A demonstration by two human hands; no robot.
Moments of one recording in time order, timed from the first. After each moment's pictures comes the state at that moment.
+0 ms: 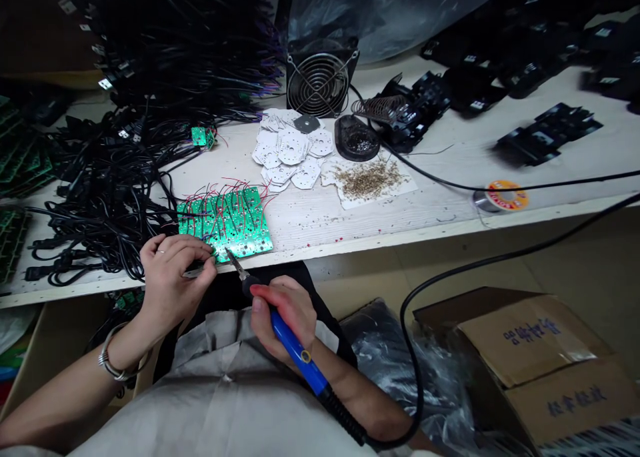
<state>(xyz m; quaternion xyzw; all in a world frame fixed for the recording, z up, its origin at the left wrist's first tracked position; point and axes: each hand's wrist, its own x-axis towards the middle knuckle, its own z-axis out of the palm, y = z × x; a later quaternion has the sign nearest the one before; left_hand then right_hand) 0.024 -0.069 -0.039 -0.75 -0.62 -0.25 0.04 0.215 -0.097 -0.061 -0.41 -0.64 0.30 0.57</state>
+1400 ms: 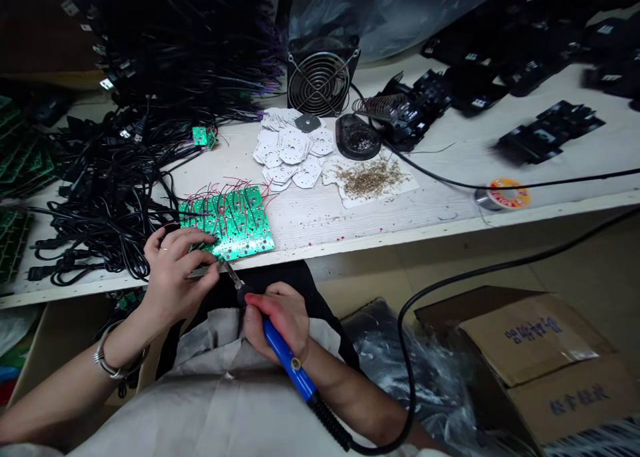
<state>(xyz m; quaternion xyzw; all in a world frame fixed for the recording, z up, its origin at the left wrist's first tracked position) 0.016 -0.068 -0.038 -0.78 -0.58 -0.23 0.01 0.205 -0.096 -0.071 -0.37 -0.69 0.22 0.59</state>
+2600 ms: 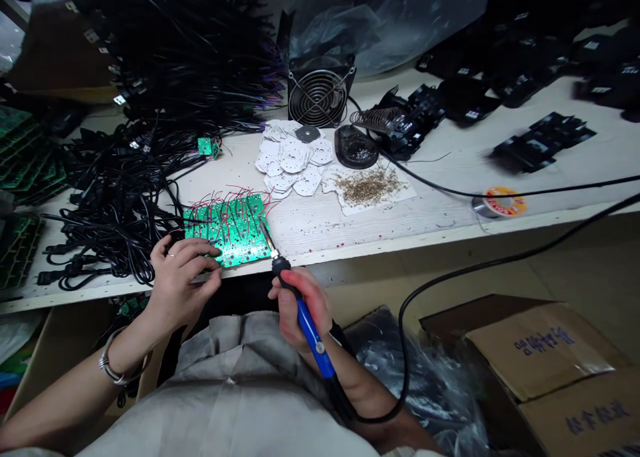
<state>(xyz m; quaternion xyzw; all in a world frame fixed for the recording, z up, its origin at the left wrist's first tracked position) 0.015 -0.070 -0.037 -0.79 -0.57 -0.23 0.01 0.211 -0.084 -0.099 -0.39 -0.53 0.30 0.69</state>
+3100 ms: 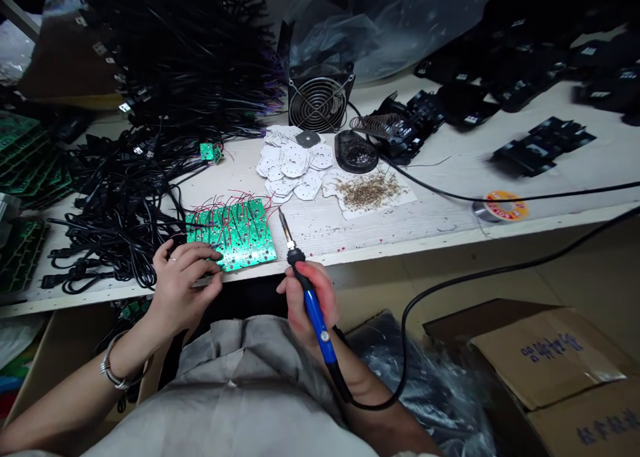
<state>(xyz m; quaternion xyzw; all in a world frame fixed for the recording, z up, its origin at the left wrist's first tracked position) 0.016 -0.070 -0.036 -0.78 -0.58 -0.23 -0.01 0.217 -0.071 -0.094 -0.43 -0.52 0.30 0.68</state>
